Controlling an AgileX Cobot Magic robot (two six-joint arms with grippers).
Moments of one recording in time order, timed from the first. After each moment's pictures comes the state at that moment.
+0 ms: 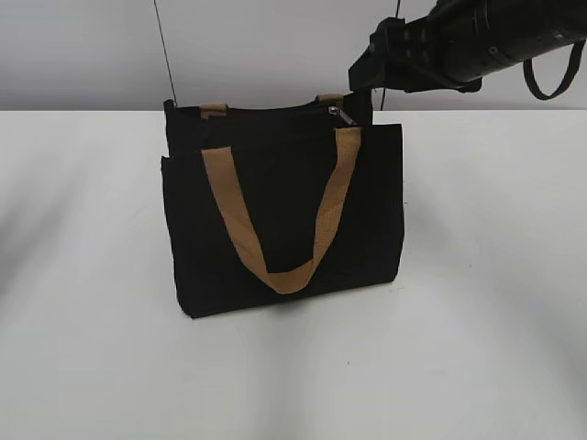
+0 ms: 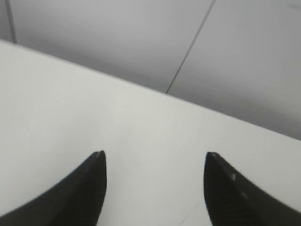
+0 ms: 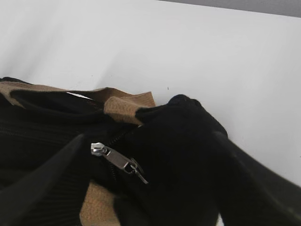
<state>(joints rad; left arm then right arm) -0.01 1.36 -0.77 0.53 -0.03 -0.78 0.29 1.63 -1.17 0.68 0.42 -0.49</state>
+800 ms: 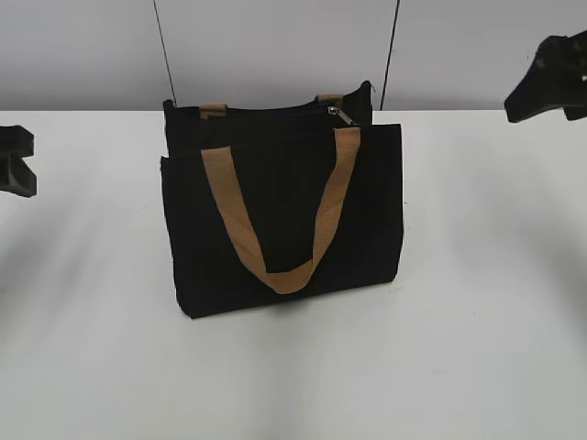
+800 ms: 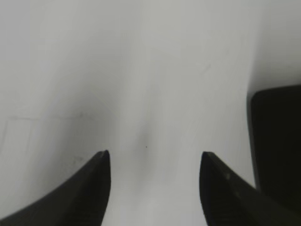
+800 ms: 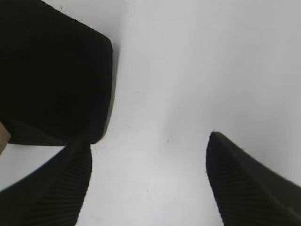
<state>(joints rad) -0.13 1.40 -0.86 -0.01 0.56 -0.16 -0.02 1.50 -1.17 0.41 0.82 -0.41</state>
